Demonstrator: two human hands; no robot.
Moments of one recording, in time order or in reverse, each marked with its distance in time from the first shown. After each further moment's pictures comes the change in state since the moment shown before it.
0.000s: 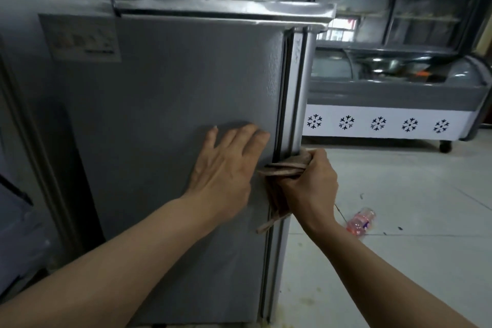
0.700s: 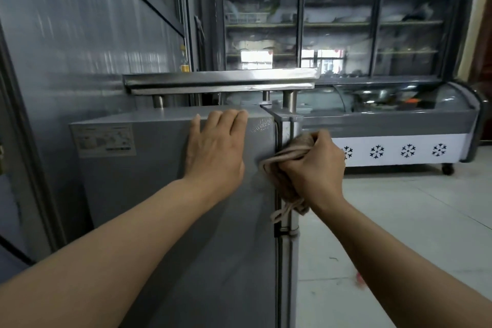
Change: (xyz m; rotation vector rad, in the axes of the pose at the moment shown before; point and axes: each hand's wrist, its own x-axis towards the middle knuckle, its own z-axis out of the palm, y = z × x) left_hand 0.100 -0.038 -0.083 0.211 0.117 -0.107; right_hand 0.092 -0.108 -0.049 0.000 0.108 -0.060
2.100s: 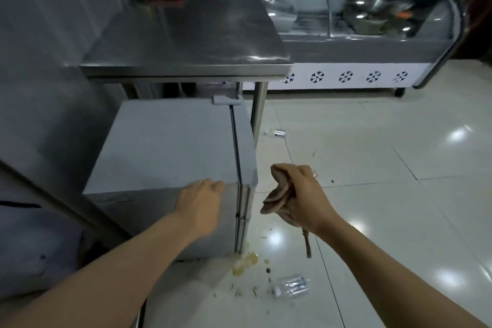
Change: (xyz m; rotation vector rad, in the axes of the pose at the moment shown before) left_hand 0.106 -0.023 -0.115 -0.270 -1.093 0.109; right_hand 0.123 -0.119 -0.143 -0.202 -0.907 0.246
